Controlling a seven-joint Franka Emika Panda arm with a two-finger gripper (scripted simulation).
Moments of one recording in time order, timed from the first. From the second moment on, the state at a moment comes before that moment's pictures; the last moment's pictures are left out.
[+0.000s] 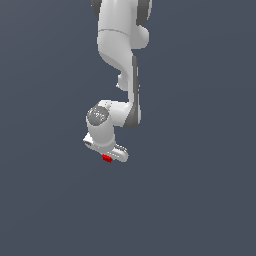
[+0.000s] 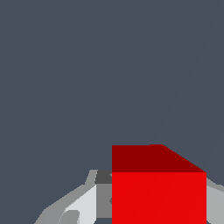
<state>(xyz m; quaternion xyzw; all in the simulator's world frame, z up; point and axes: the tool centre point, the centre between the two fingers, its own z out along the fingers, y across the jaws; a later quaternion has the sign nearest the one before) 0.015 -0.096 0.027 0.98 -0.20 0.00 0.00</state>
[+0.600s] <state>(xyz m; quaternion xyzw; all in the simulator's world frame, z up) -0.004 -0.074 0.090 0.98 -0.20 0.00 0.00</state>
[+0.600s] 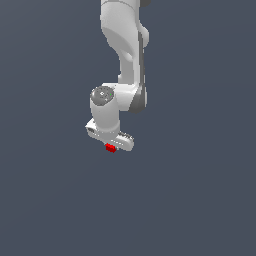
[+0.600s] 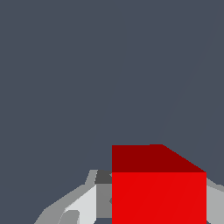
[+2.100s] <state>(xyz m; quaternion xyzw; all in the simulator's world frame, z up) -0.071 0.009 0.335 0.98 -0.20 0.00 0.00</state>
